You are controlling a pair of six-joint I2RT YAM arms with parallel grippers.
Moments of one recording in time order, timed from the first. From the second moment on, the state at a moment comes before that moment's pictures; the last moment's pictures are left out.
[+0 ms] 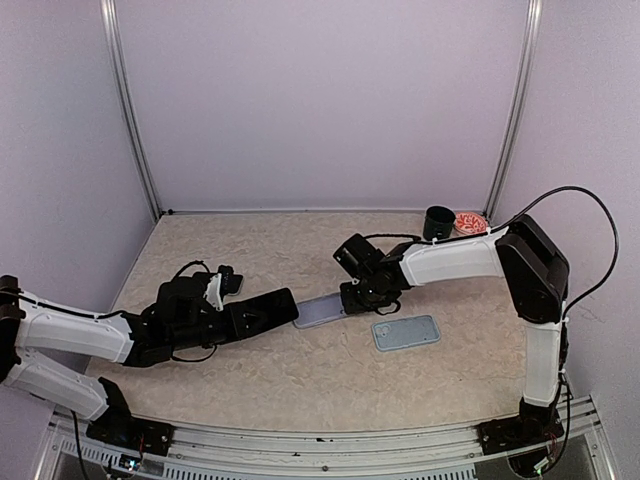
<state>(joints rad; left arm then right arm) -0.82 1.25 0.39 0.43 0.04 -0.83 0.85 2.04 1.39 -0.42 0.25 0.57</state>
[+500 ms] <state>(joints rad) -0.82 1.28 0.43 0.36 0.03 -0.84 0.88 1.99 1.33 -0.39 0.16 0.62</state>
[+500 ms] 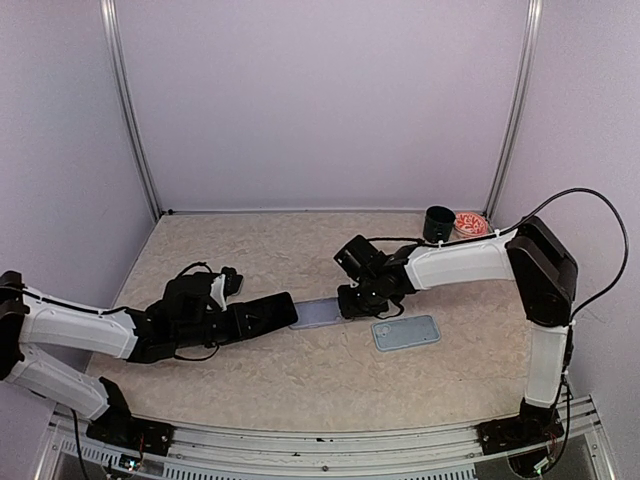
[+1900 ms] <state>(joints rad) -0.74 1.66 0.78 0.28 0.39 -0.80 0.77 1.81 1.16 -0.28 0.00 0.53</state>
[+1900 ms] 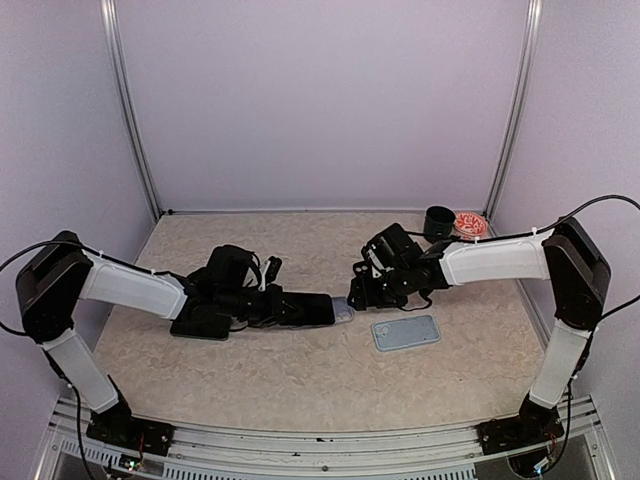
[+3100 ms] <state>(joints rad) -0.71 1.83 0.93 0.27 0.47 -0.85 0.73 1.79 1.12 -0.22 -0.08 0.53</state>
